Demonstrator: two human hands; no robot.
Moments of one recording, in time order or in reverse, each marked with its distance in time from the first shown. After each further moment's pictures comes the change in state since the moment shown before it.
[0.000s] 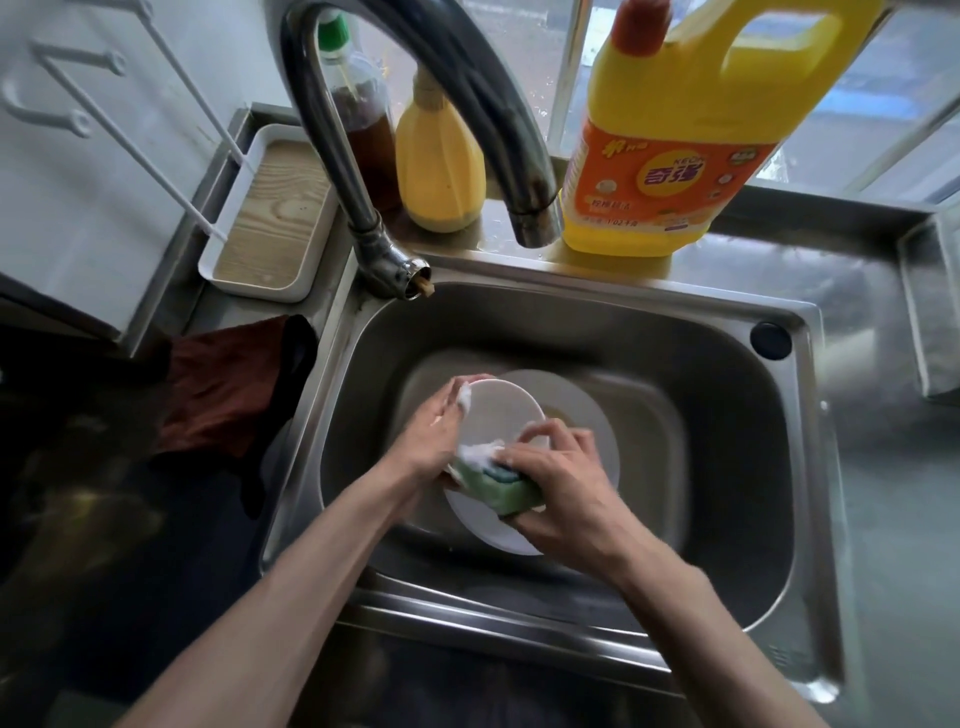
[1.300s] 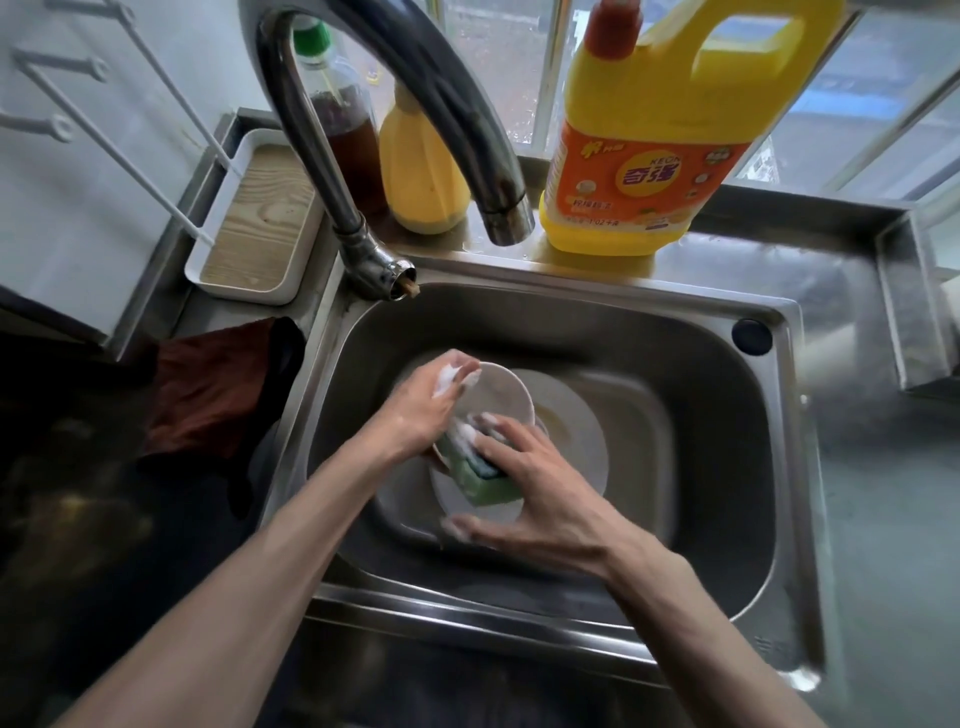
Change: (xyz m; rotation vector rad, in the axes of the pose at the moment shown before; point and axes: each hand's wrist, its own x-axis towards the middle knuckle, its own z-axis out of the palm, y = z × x) left_hand 0.025 0.028 -0.012 0.441 -0.040 0.109; right_hand 0.005 -0.009 -0.010 0.056 -0.266 0.058
